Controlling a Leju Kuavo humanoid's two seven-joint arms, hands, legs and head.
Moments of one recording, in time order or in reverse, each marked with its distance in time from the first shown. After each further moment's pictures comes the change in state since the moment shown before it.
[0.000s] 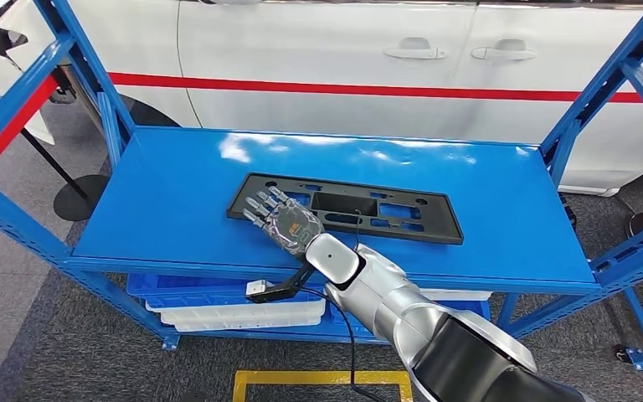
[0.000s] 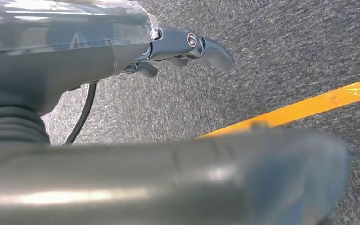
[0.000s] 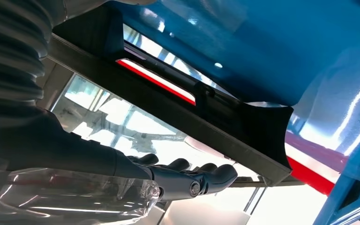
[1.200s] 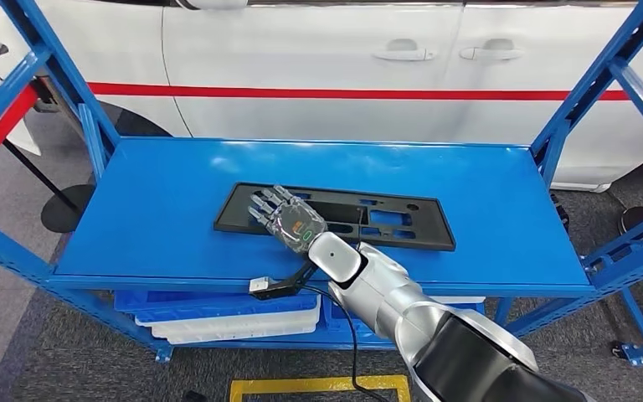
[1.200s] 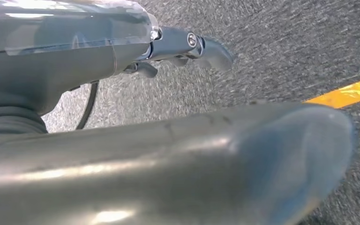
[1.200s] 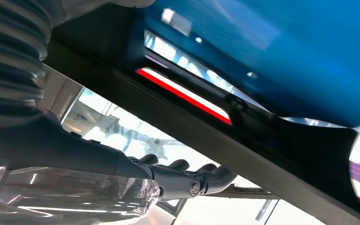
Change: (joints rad) left arm 0.002 -0.001 0.000 0.000 -0.011 0.000 0.027; right arm -0.003 -0.007 -0.012 0.008 0.020 0.014 0.008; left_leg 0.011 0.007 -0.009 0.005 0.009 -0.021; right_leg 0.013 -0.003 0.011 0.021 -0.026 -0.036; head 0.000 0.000
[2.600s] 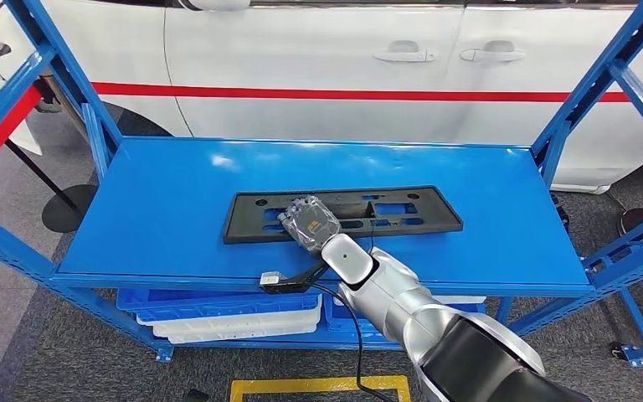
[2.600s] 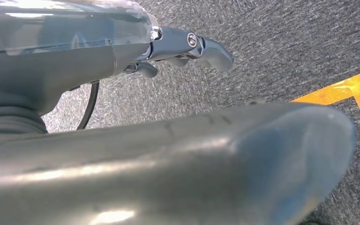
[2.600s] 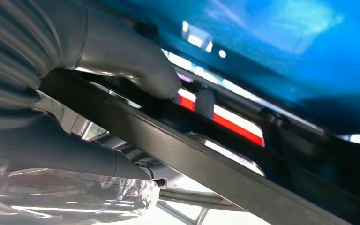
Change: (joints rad) left arm -0.004 0.000 0.000 0.000 -0.010 -0.012 -0.009; right arm 0.027 -0.030 -0.068 0.003 0.028 -0.026 0.041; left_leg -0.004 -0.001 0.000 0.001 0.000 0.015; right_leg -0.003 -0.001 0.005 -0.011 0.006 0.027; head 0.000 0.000
